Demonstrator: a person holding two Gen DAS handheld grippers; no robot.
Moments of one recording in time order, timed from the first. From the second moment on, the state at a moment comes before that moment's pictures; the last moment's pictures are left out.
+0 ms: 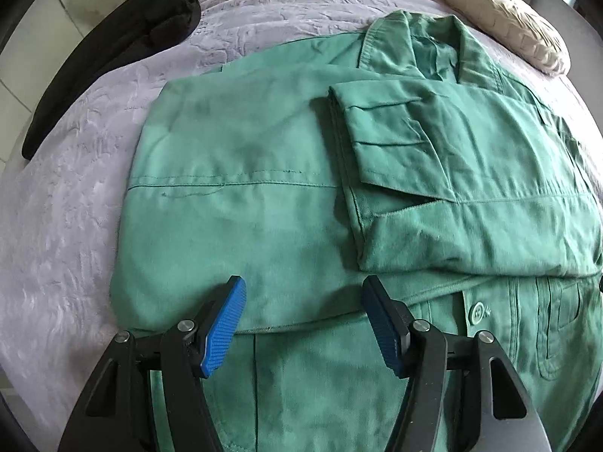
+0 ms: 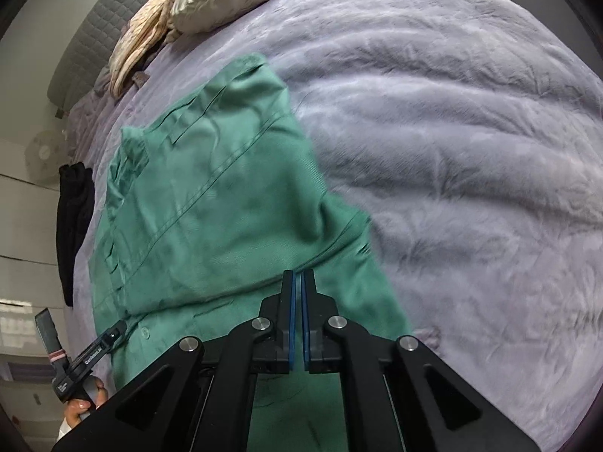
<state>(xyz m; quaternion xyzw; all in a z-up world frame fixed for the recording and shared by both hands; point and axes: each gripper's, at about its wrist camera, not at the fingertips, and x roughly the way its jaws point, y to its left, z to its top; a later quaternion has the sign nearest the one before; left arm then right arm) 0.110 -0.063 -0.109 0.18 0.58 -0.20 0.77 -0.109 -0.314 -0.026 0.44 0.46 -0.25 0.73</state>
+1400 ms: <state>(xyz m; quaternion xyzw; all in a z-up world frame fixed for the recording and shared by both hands) 0.065 -0.081 -0.102 0.20 0.59 -0.21 0.75 -0.089 -0.304 -0.042 0.48 0.46 -0.21 0.72</state>
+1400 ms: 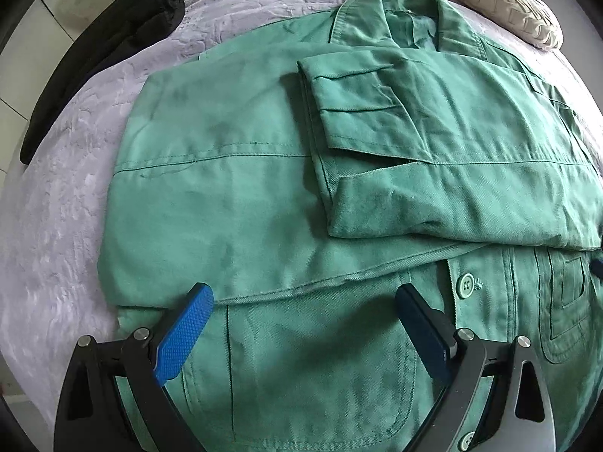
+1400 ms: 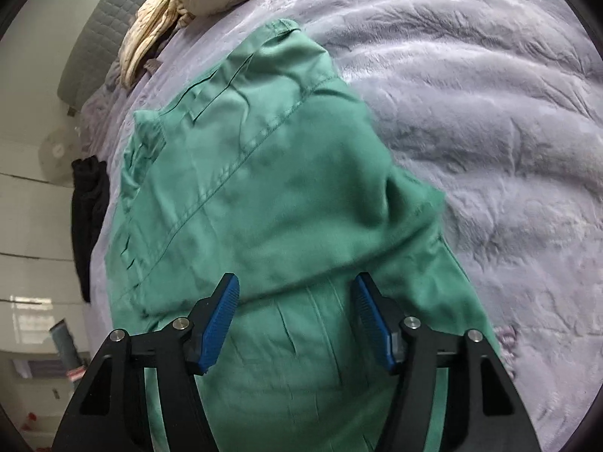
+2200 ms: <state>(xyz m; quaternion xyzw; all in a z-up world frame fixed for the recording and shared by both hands) 0.015 -0.091 -0.068 0.22 0.60 -0.18 0.75 -0.099 -0.306 -0.013 0.46 0.46 -0.14 0.74</state>
